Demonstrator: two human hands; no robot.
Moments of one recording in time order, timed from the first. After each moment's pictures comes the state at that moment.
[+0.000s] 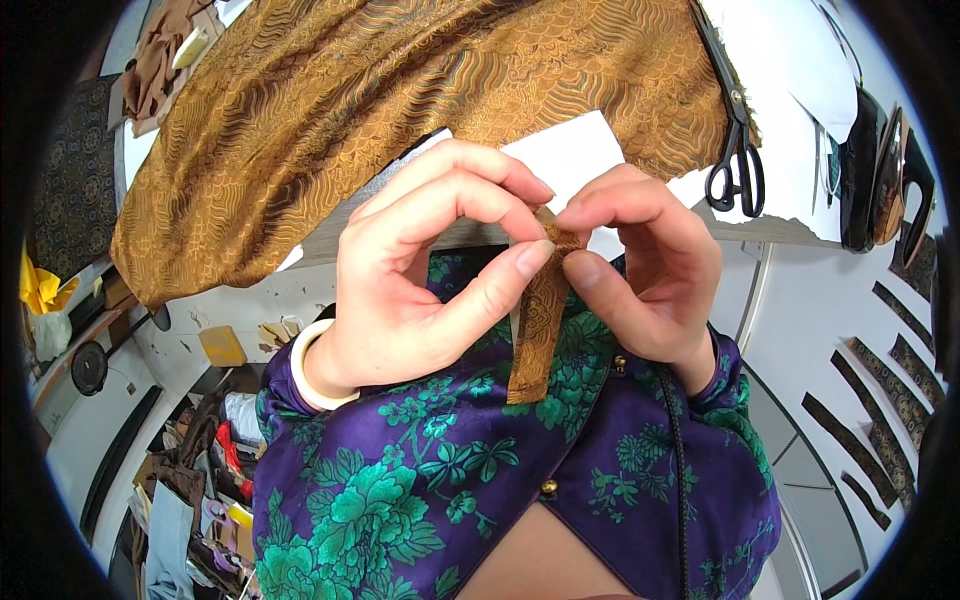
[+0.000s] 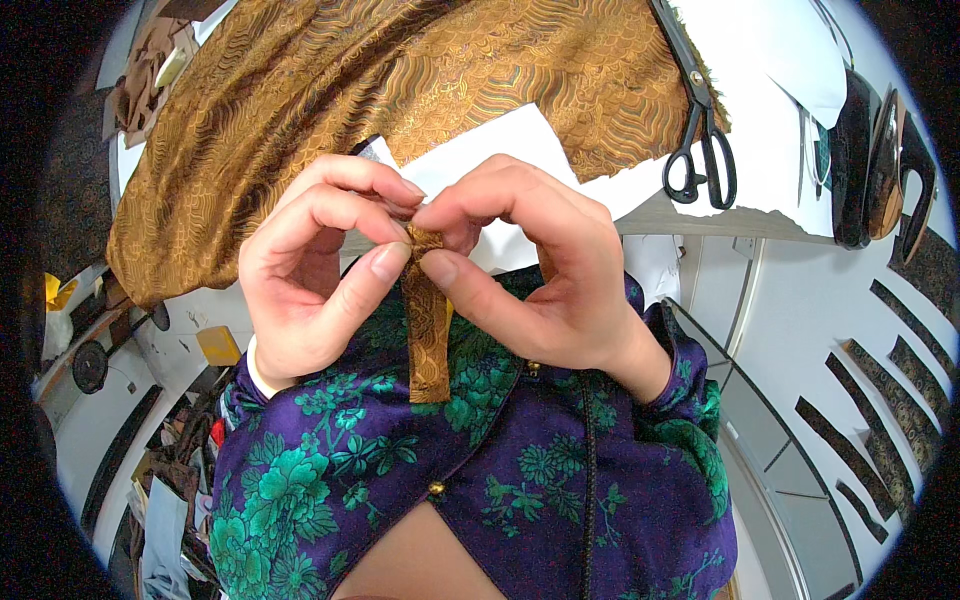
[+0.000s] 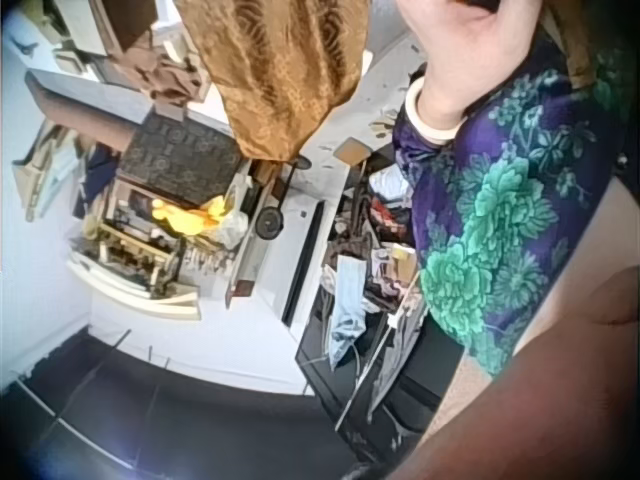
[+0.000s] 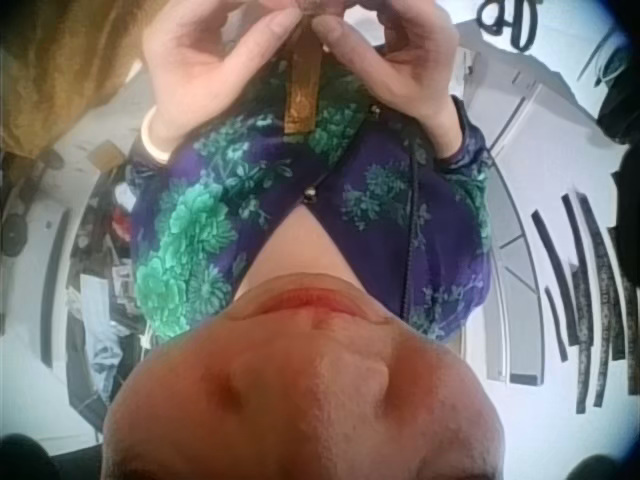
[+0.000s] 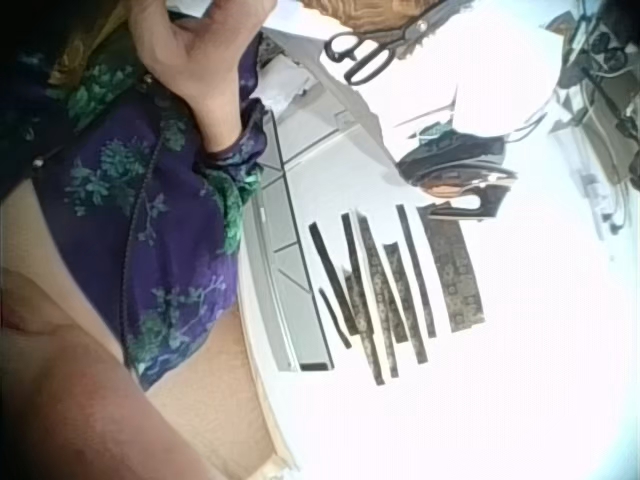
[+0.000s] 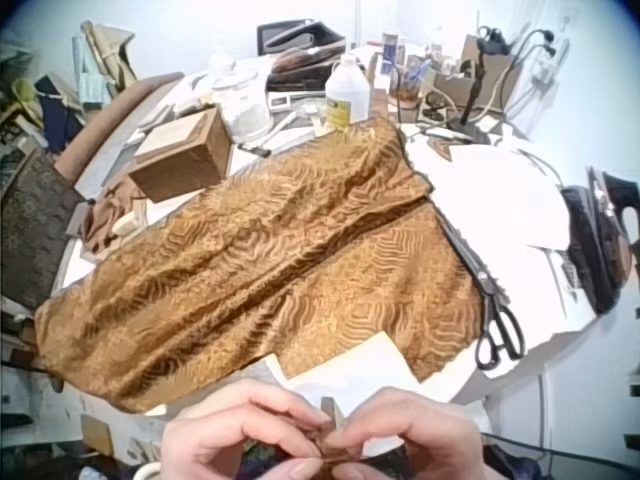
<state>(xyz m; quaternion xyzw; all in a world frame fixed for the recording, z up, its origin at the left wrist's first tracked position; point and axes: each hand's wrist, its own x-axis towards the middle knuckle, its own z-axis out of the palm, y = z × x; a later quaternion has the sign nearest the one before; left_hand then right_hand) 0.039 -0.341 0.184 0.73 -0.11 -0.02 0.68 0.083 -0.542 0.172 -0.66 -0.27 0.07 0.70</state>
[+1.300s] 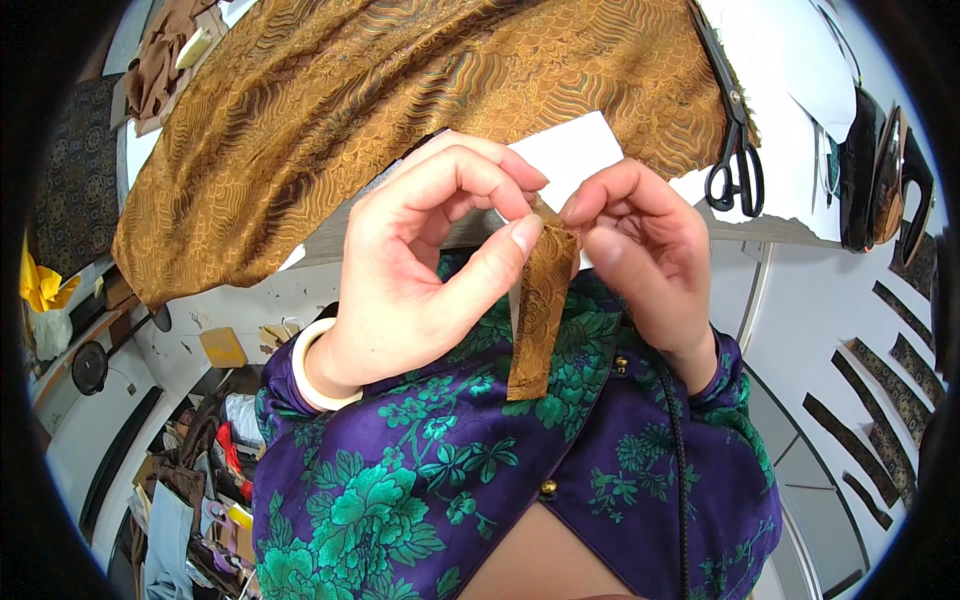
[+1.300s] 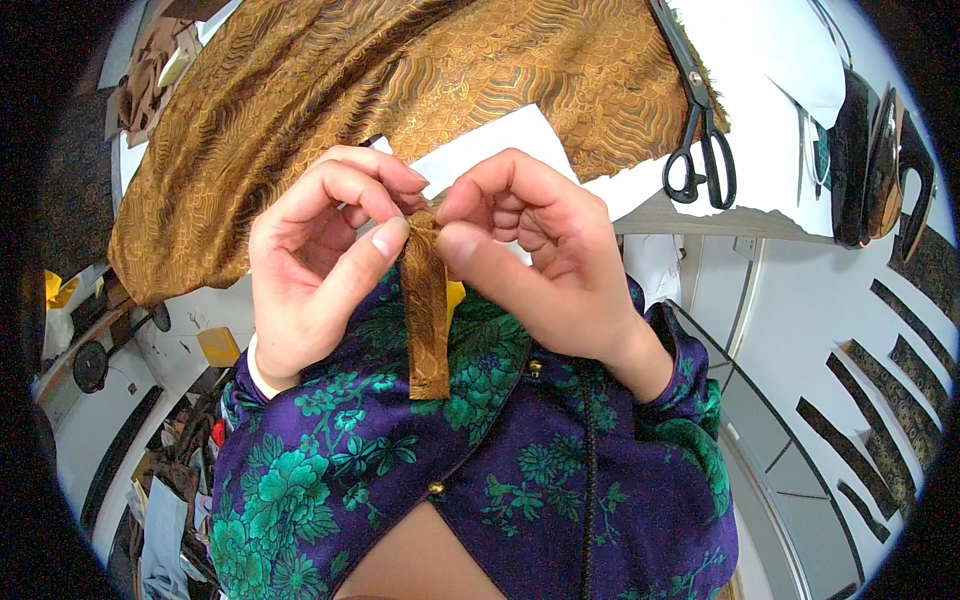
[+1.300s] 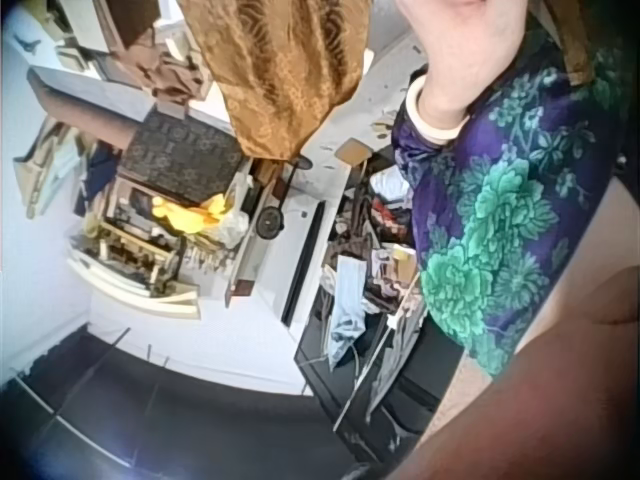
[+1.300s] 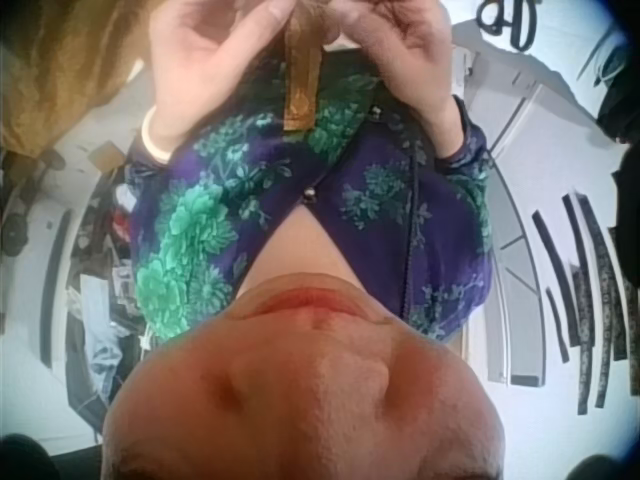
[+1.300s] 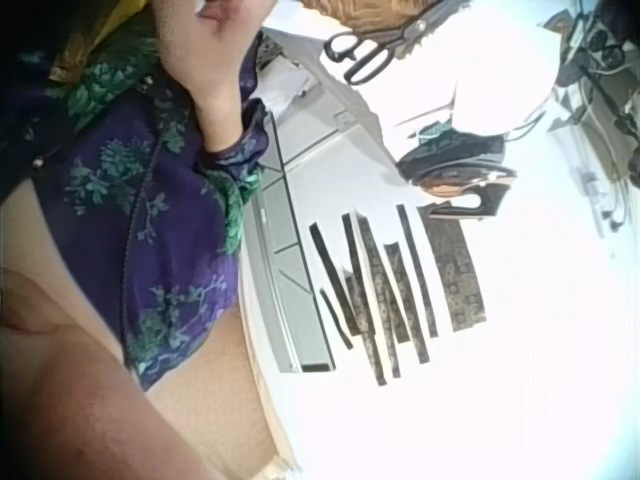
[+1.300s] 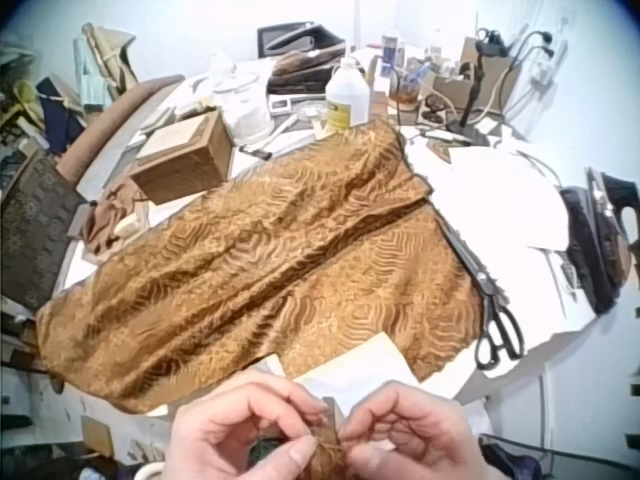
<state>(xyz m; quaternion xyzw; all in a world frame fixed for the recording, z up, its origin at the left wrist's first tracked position) 0.040 -0.350 0.177 0.66 -0.04 -0.01 0.75 0.075 -0.542 0.179 -0.54 -0.10 0.25 0.79</state>
